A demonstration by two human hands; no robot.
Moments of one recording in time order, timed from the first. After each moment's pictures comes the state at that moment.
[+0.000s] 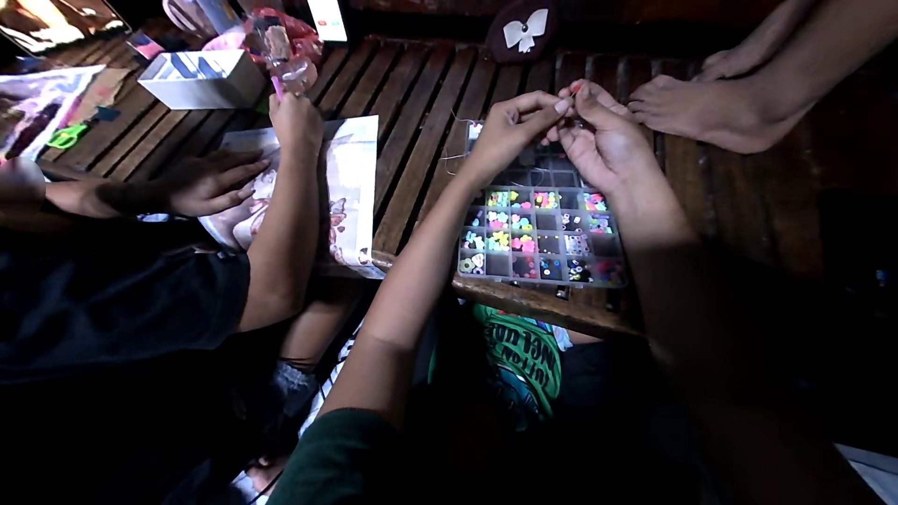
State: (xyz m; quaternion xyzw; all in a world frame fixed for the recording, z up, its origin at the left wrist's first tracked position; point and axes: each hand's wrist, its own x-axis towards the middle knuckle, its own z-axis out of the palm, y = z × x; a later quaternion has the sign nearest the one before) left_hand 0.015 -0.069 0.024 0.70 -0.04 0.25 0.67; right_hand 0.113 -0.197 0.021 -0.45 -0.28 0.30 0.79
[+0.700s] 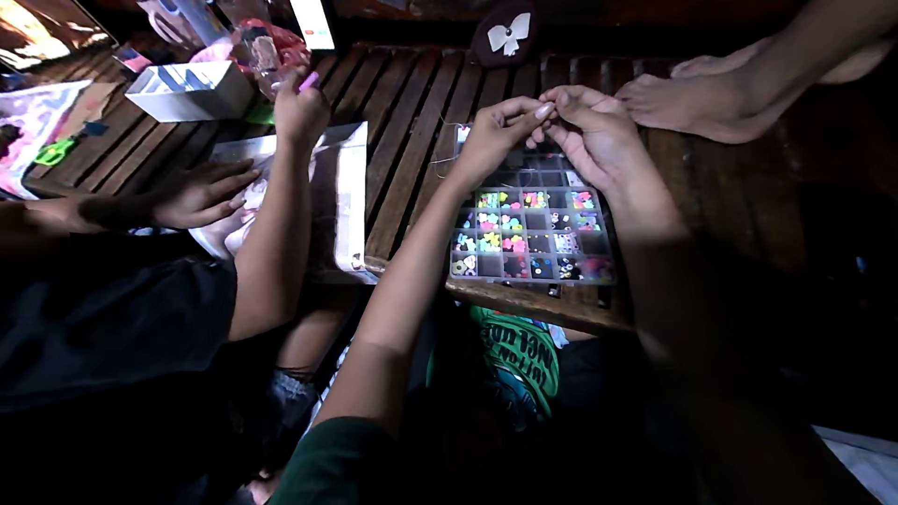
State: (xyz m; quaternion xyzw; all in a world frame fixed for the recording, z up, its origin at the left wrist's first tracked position) left_hand 0.015 -0.068 0.020 0.70 -0.04 0.24 0.67; right_hand 0.113 -0.203 0.029 -0.53 -0.34 0.25 0.73
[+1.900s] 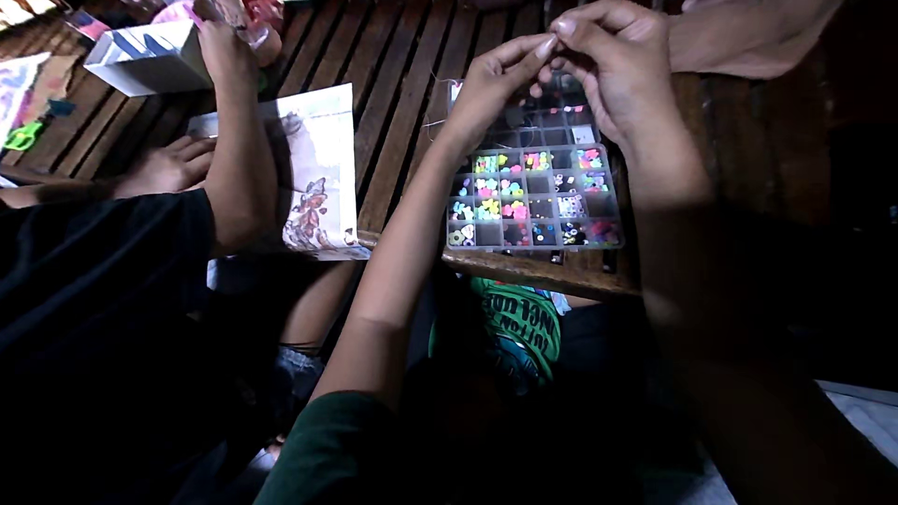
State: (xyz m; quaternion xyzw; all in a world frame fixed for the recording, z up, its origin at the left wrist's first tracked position) left_hand 0.014 -0.068 0.027 0.69 0.00 0.20 0.70; right_hand 0.114 -0.203 0.039 -0.58 -0.39 0.14 0.70
